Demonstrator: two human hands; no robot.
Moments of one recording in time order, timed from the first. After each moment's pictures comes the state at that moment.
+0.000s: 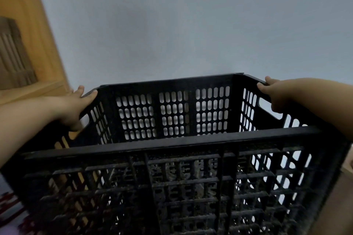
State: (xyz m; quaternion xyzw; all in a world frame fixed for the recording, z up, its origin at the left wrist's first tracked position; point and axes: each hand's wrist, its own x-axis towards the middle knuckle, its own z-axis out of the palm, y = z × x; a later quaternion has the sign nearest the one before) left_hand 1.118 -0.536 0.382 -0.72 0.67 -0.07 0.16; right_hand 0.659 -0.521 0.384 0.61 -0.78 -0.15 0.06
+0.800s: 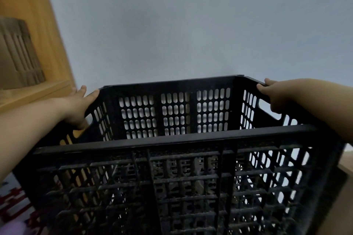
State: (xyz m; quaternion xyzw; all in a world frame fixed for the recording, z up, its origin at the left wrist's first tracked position) left_hand 1.130 -0.548 0.372 -0.74 0.66 -0.06 0.12; right_hand 0.661 -0.530 0.384 0.62 -0.77 -0.15 0.06
